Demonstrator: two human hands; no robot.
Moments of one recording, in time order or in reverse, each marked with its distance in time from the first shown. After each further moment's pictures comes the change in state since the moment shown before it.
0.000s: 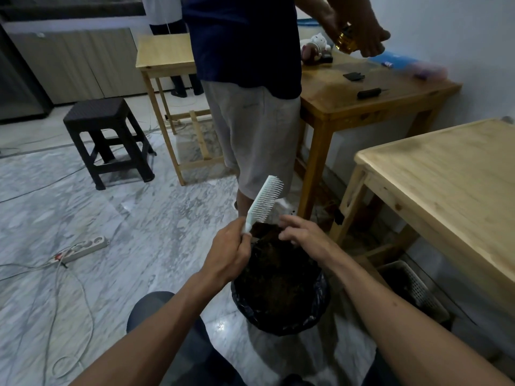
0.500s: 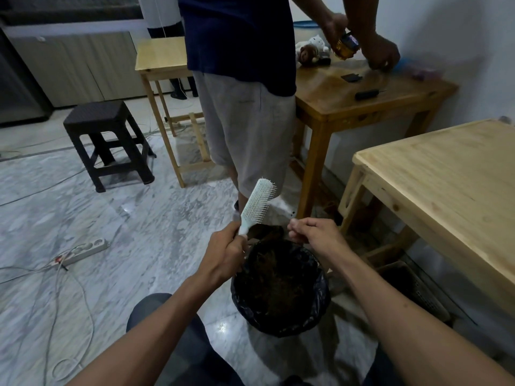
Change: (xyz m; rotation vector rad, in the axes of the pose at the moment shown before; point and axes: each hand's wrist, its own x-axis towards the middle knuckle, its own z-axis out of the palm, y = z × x) left_hand -0.003 0.001 -0.007 -0.325 -0.086 -0.227; right_hand 0.003 0.015 -0.014 0.131 0.265 0.020
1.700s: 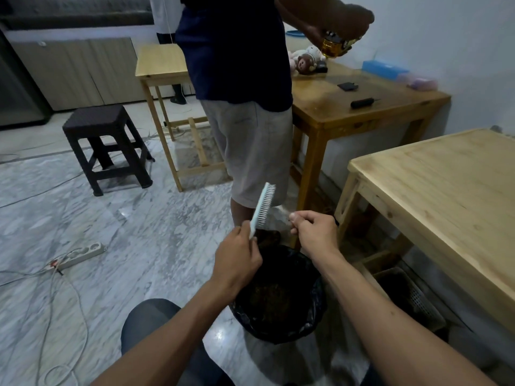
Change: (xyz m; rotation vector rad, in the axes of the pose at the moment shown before) left_hand 0.005 0.014 0.033 0.577 0.195 0.227; right_hand -0.012 -0.033 0.018 -0.033 0.363 -0.060
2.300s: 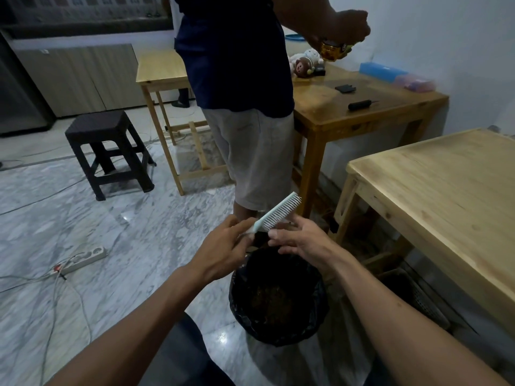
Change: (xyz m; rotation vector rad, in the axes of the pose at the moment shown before) left_hand 0.020 -0.023 -0.038 -0.123 -0.204 0.178; right_hand -0.001 -0.004 -0.016 0.255 -0.719 0.059
